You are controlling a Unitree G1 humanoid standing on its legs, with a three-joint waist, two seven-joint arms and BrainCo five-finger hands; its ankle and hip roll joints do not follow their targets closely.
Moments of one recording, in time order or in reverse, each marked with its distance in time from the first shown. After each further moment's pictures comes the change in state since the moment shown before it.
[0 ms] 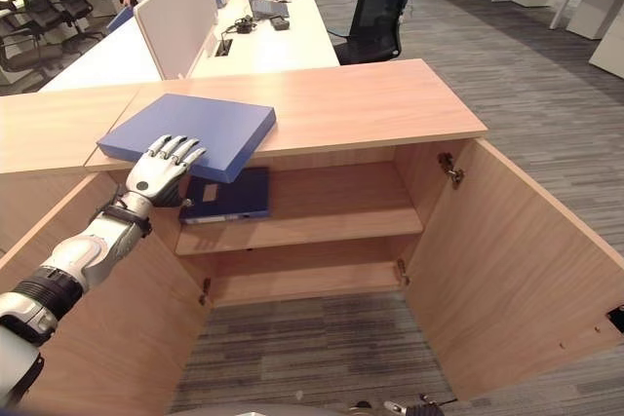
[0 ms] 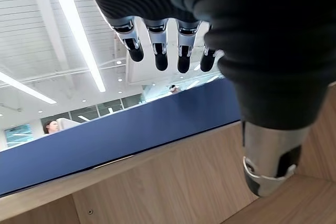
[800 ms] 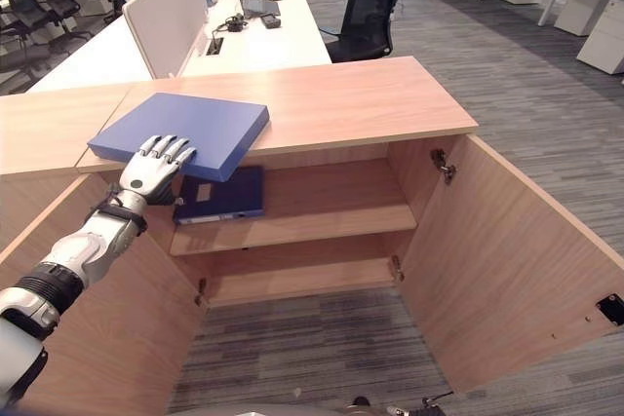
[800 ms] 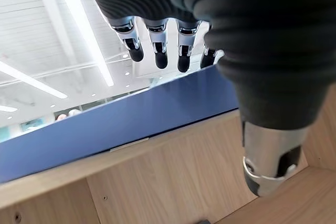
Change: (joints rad) left arm -0.014 -0.028 -0.001 0.086 -0.011 0.036 0.005; right arm -0.003 -0.007 0.001 0.004 -0.030 0.000 0.000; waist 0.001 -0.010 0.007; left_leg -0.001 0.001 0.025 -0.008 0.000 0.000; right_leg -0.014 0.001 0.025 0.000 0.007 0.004
